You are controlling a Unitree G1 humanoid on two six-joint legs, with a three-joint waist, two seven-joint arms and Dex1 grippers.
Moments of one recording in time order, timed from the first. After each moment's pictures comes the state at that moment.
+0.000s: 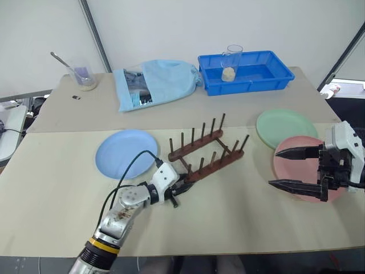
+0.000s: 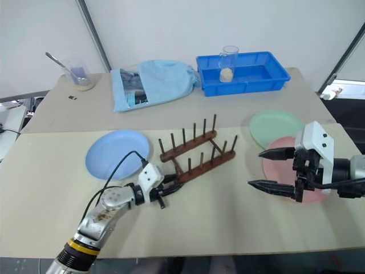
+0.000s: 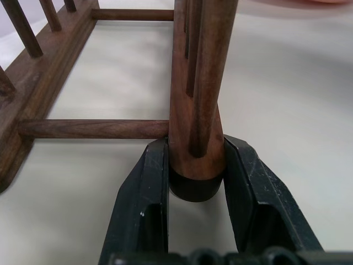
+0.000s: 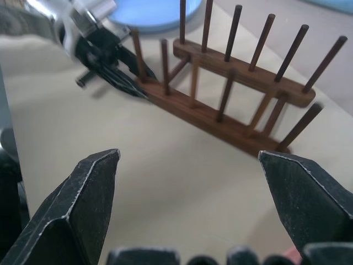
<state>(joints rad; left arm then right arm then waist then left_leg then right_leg) -0.19 0.39 -0.29 -0.16 -0.18 0.28 -0.78 0.02 -1.13 -0.50 -0.49 0.70 0.72 1.18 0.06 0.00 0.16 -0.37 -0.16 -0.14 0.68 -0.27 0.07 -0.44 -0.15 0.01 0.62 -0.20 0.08</state>
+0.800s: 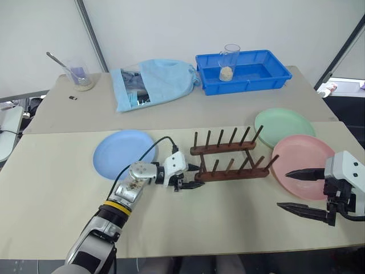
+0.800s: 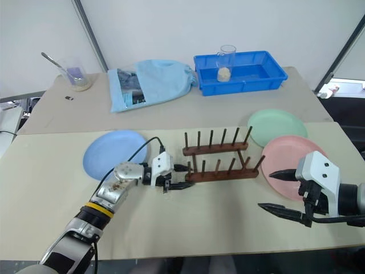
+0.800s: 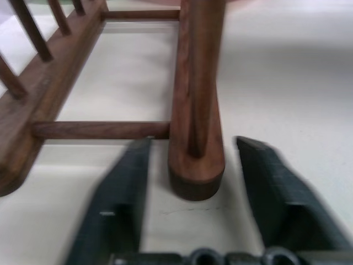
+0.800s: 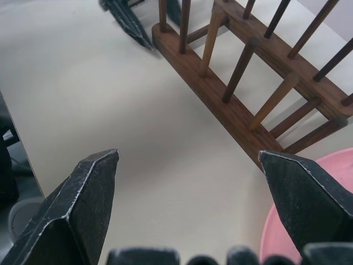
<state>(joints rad) -0.52 0.34 -0.33 0.30 -0.15 0.02 -1.07 0.27 -1.07 -0.63 -0.60 0.57 0.66 1.18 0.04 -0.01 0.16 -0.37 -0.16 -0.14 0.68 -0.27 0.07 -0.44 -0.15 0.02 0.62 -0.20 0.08</state>
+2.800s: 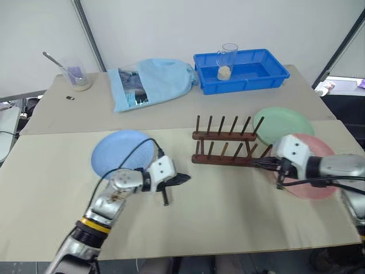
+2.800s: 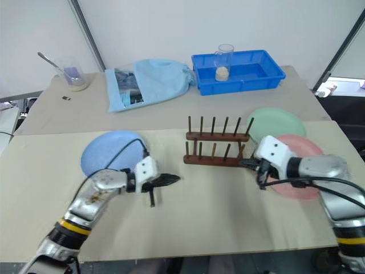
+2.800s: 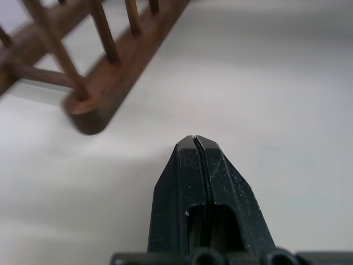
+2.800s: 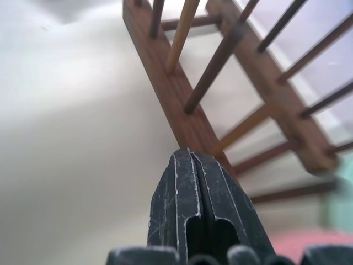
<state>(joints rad) -0.33 0.54 -0.21 -0.14 -0.22 0.27 -1.00 -0.16 -0.99 -0.19 -0.33 0.28 0.46 1.05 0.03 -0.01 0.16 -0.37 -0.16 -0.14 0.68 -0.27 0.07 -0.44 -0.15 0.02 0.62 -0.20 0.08</state>
